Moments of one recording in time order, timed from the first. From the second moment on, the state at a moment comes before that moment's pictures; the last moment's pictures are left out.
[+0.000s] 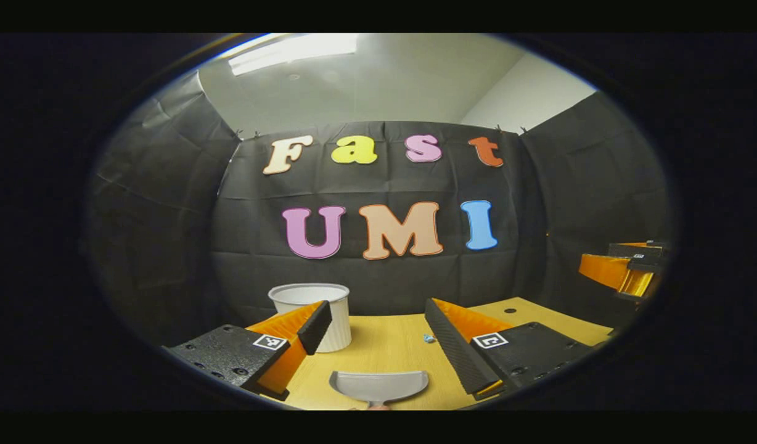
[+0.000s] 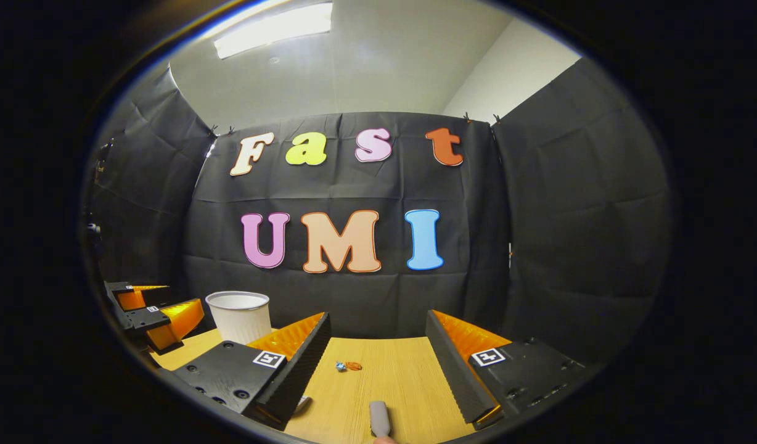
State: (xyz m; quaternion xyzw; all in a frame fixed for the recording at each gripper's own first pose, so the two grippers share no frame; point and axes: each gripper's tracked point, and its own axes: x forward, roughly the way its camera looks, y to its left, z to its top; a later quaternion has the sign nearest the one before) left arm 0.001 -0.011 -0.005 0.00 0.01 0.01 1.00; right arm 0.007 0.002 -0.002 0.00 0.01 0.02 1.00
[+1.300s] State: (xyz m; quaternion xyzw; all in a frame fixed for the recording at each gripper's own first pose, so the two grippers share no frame) left arm -0.016 -0.046 -0.110 0.02 0.17 0.00 0.98; right arm 0.011 -0.015 -0.120 -0.01 0.18 0.11 0.98
